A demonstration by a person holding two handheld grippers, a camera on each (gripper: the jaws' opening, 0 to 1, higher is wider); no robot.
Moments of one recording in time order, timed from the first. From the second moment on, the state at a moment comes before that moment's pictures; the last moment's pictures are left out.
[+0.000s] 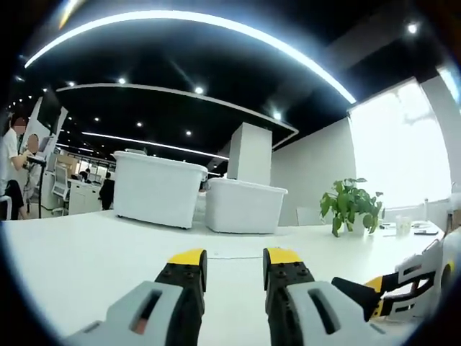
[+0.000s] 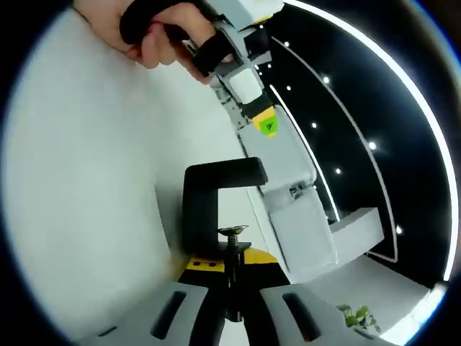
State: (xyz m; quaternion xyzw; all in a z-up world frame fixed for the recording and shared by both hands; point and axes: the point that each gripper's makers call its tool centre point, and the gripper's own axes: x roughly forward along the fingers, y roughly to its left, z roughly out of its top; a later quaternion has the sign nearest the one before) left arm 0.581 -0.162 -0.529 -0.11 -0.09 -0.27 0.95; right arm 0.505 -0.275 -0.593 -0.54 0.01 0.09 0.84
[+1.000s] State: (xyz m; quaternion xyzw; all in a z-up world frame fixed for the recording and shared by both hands) left arm 0.580 -0.157 -0.520 -0.14 -0.10 -0.27 0.95; right arm 0.506 -0.271 -0.587 -0.48 -0.02 0.13 0.87
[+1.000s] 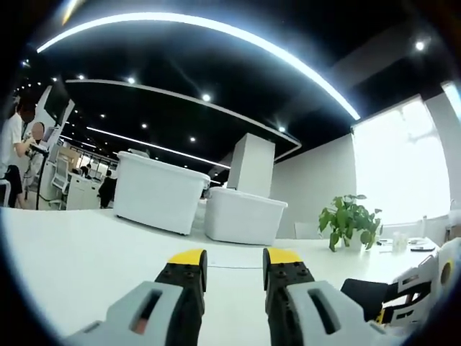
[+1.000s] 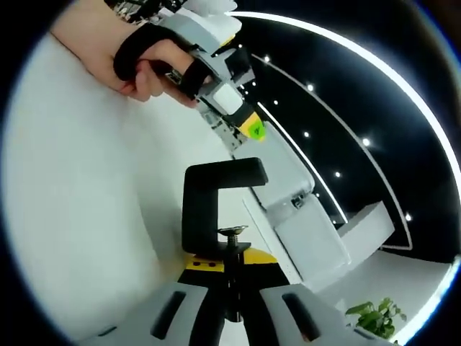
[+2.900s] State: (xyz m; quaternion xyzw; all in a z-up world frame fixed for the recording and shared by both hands) left arm 0.481 -0.178 -0.535 -0.06 -0.08 -0.33 0.94; right arm 0.470 -0.304 -0.518 -0.02 -0.06 0.18 0.98
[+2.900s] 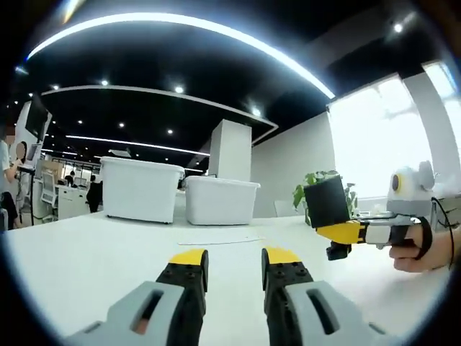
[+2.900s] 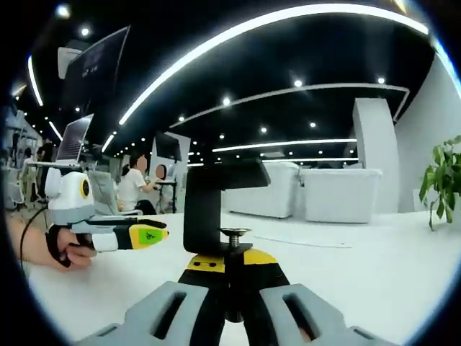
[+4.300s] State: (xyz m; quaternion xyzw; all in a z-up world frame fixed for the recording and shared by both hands) left arm 0.430 -0.171 -0.537 -0.08 -0.07 -0.37 0.92; right arm 0.272 -0.238 -0.509 0.07 -0.12 0.26 0.96
